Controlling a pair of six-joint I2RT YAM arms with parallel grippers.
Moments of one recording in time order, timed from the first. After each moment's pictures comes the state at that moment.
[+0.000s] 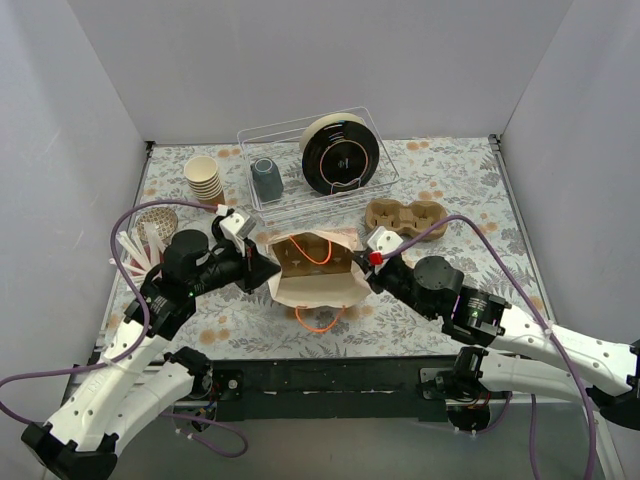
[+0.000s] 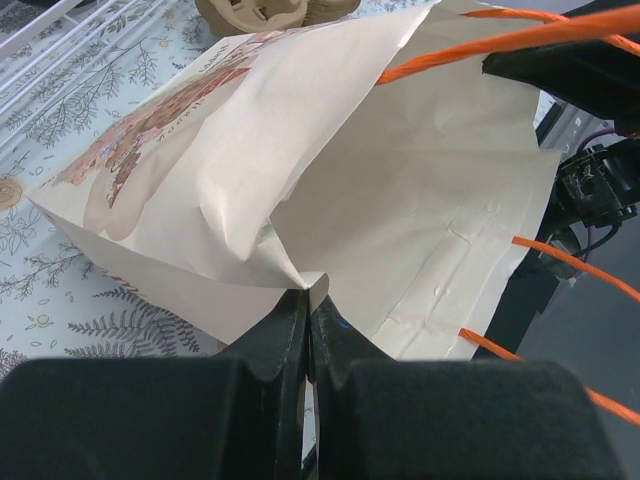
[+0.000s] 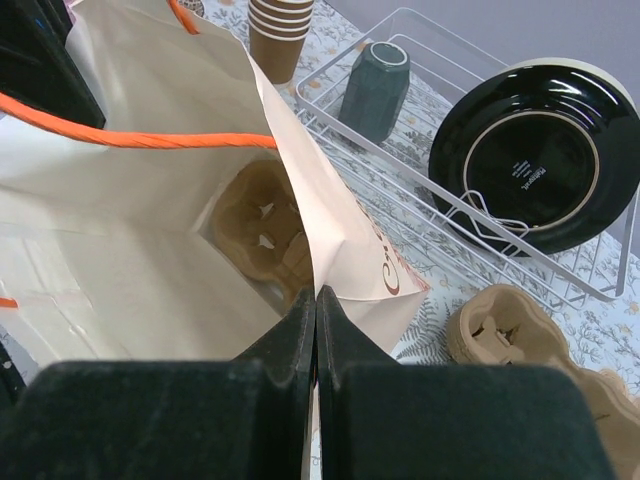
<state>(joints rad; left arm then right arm) -0.51 0.69 0.79 -0.45 0.44 -0.21 1.16 0.81 0.73 -0.04 0.30 -0.17</state>
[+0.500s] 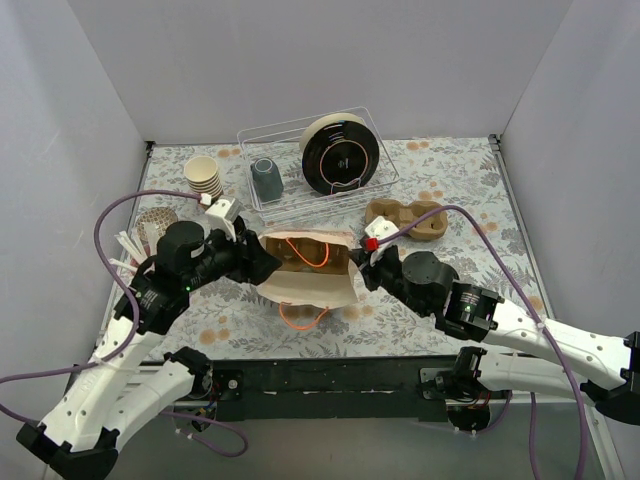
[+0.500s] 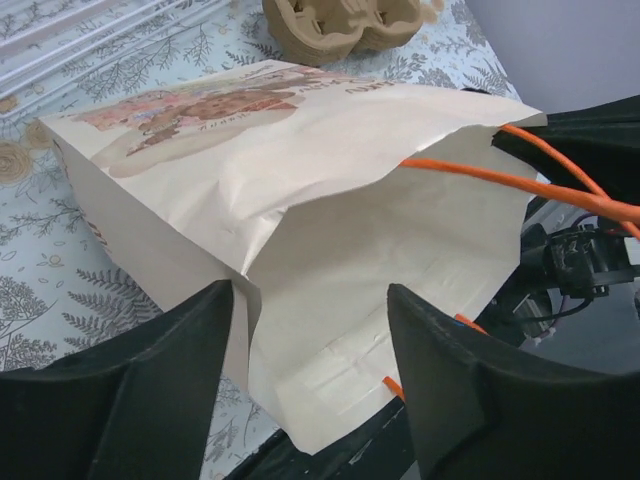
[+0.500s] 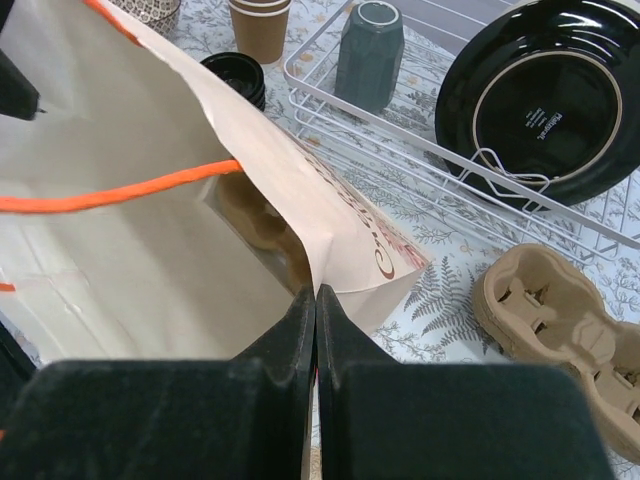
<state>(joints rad) -0.51 0.74 0.92 -0.57 0.28 -0.37 1.16 0.87 0.78 -0.09 0.37 -0.03</state>
